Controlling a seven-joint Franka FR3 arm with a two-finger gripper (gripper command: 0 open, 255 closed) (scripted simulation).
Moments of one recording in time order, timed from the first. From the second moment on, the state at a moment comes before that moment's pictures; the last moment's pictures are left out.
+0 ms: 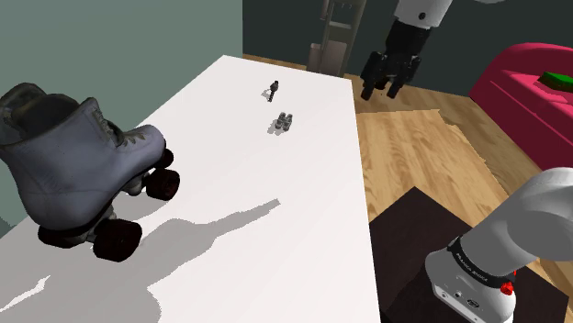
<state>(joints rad) -0.02 -0.53 0.15 -2.28 0.14 1.78 0.27</state>
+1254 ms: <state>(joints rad) -0.05 0.19 0.30 -1.87 -0.07 2.07 0.90</state>
